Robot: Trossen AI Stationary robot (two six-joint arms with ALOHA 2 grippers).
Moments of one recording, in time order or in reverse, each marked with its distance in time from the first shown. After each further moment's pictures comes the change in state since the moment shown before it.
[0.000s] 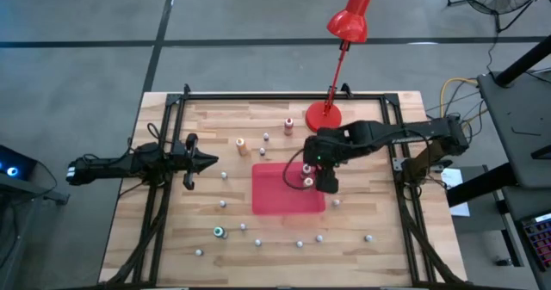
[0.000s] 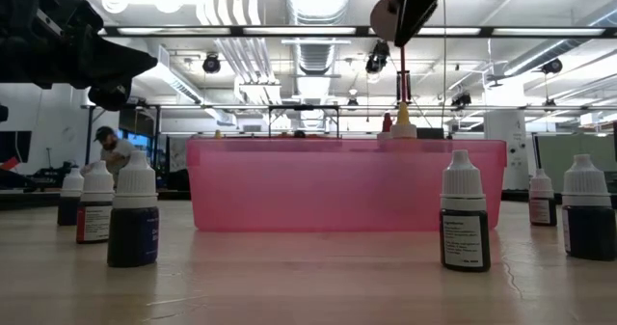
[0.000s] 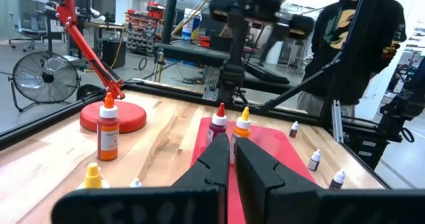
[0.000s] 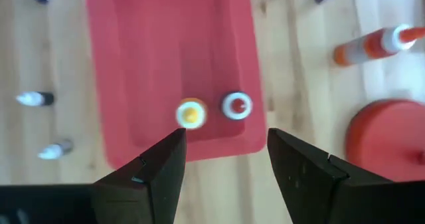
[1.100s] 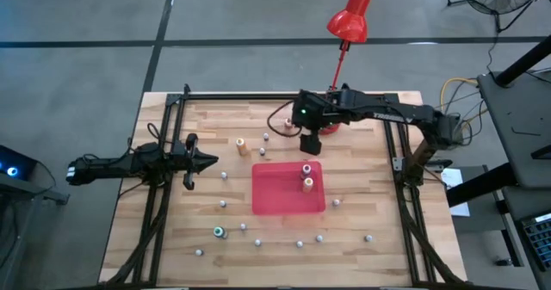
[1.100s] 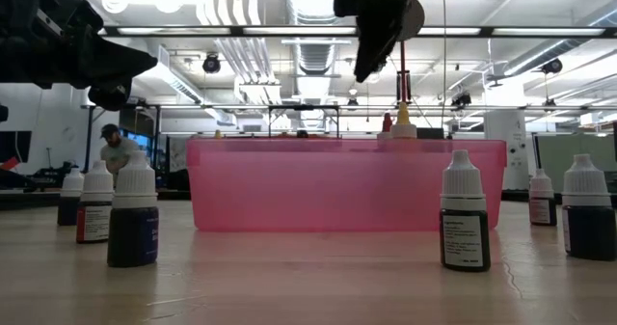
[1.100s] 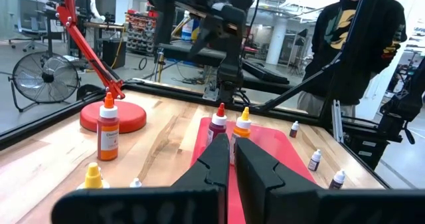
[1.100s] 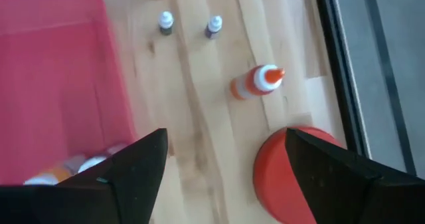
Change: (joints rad) left arm 0.000 0.000 0.000 0.001 0.000 0.000; right arm -0.320 0.119 0.098 0.111 0.041 -0.225
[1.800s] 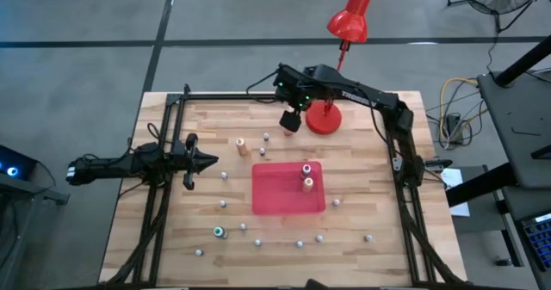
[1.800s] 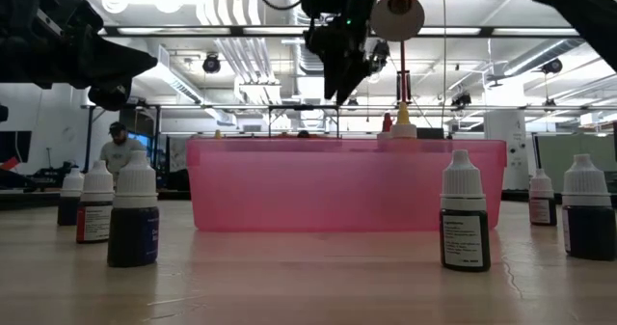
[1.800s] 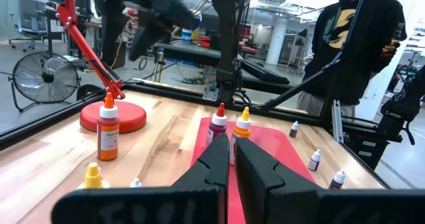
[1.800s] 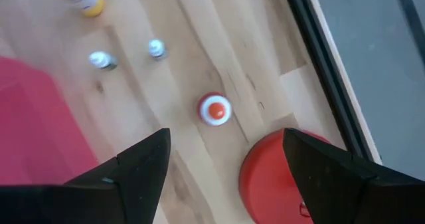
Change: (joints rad) left arm 0.000 0.000 0.000 0.000 0.000 0.000; right arm -0.167 0.358 0.457 -0.210 -0.061 0.102
